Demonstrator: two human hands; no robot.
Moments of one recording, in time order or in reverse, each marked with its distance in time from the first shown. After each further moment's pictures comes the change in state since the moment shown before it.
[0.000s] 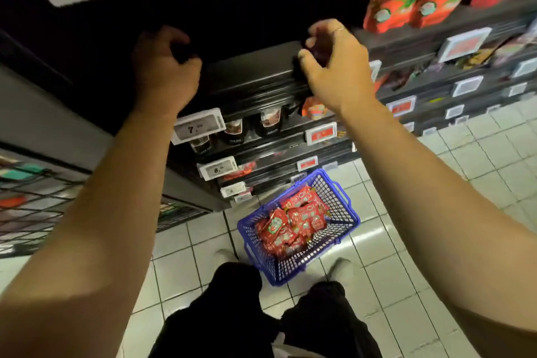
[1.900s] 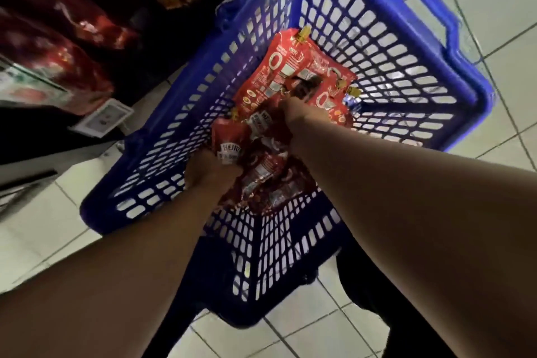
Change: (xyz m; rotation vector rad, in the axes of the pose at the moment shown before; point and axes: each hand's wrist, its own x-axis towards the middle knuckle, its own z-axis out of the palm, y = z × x) left_hand -0.326 -0.415 0.687 0.483 -0.839 -0.602; right_hand -0.269 0.690 0.404 0.688 -0.019 1.708
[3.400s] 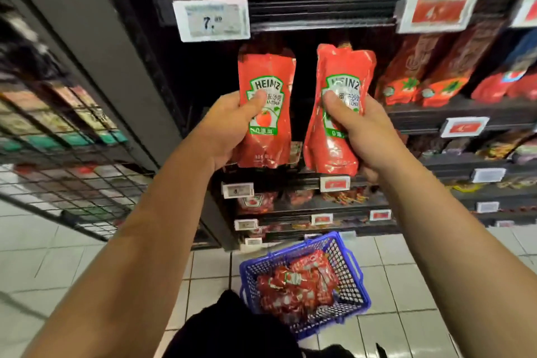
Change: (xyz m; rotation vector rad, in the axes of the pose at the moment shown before) left_hand -0.593 -0.030 -0.668 -1.267 0.168 0.871; right_hand -0.881 -0.158 -0.031 -0.379 -0.857 -1.285
